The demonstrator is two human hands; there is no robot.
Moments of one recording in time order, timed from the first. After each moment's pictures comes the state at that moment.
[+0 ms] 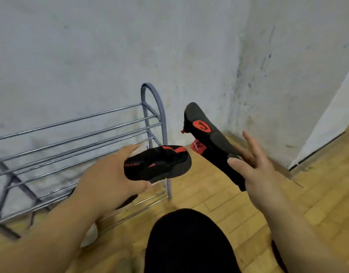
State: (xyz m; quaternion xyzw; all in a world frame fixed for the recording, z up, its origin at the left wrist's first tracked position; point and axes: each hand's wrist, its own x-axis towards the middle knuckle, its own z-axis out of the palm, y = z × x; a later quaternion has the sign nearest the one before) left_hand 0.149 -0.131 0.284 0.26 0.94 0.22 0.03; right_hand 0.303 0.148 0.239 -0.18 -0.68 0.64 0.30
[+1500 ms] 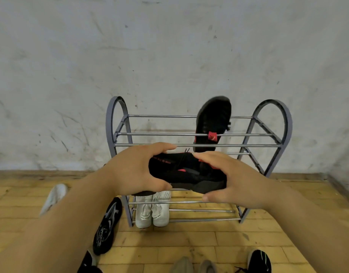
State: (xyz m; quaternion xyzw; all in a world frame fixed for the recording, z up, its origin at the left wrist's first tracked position) left_hand 0.092 -0.362 0.290 0.26 0.92 0.29 0.01; right_hand 0.120 -0.067 0.277 0.27 -0.92 0.27 -0.01
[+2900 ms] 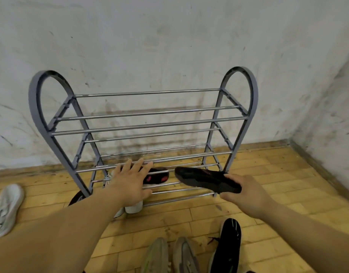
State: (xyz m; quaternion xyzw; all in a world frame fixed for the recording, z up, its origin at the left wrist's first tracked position) left_hand 0.014 -0.279 0.100 0.23 0.97 -0.03 0.12; right_hand 0.136 0.085 0.107 -0.11 -0.94 0.33 -0.05
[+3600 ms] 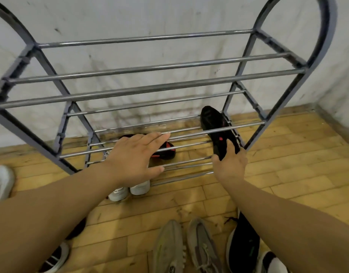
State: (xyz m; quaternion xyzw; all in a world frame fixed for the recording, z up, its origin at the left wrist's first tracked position) left_hand -0.035 -0.285 0.084 0.37 0.93 0.00 0.04; right_hand 0.017 0.011 -0.042 -0.33 -0.90 0.28 0.03
